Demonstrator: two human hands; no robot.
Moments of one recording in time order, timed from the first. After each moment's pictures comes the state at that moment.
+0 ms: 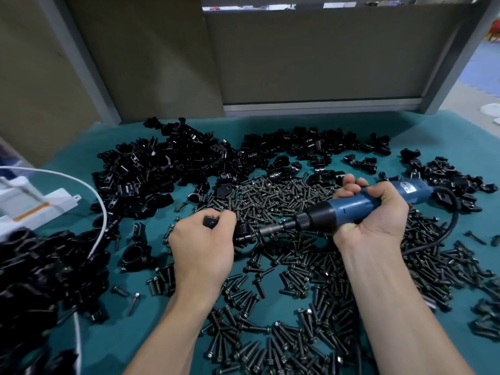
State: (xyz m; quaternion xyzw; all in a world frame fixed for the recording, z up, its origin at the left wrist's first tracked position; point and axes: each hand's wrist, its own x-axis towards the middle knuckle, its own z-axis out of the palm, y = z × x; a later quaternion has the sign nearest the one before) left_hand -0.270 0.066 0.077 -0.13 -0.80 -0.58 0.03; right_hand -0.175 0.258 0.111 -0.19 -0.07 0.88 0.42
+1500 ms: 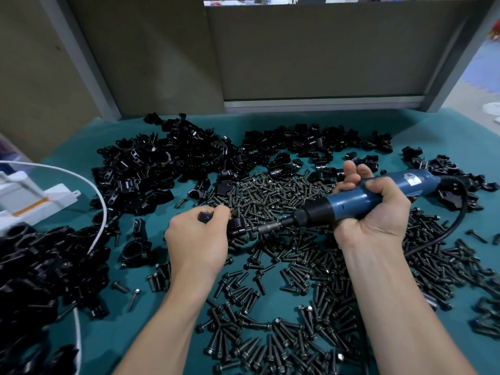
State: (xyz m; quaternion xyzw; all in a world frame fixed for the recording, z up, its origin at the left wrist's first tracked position) left_hand -0.279 0.064 0.078 -0.08 -0.81 -0.59 -0.01; right_hand -0.175 0.260 0.107 -0.15 -0.11 0.89 0.42
